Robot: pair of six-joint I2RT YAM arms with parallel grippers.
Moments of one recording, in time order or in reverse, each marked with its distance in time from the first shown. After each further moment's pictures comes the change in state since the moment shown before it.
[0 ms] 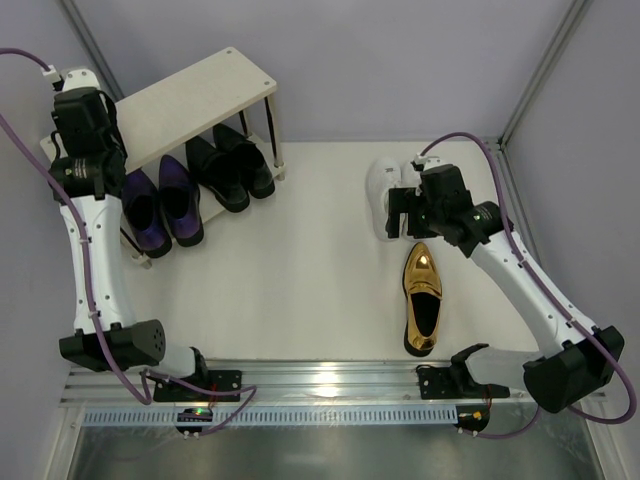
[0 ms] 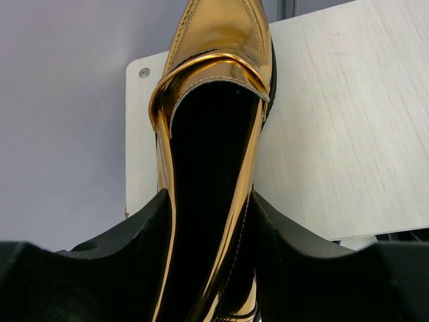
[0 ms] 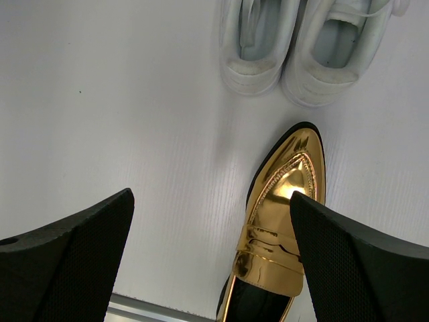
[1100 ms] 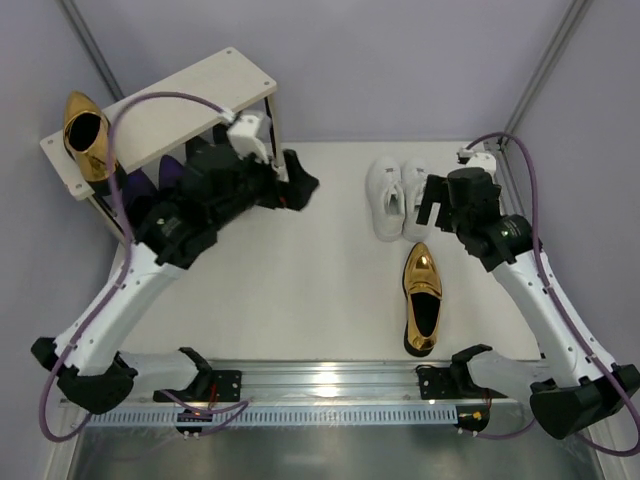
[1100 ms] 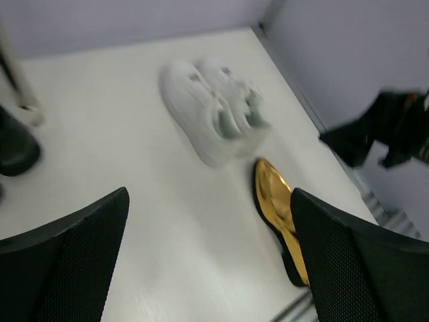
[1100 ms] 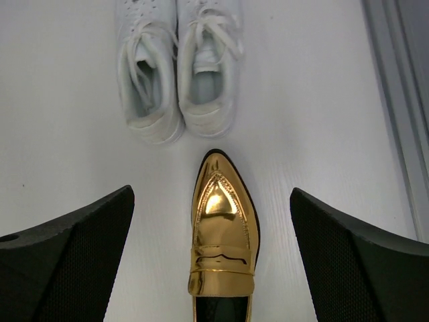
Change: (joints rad) left arm -0.812 -0.237 -0.314 0.254 0.381 -0.406; right arm -0.047 -0.123 -0.007 0.002 0.304 0.061
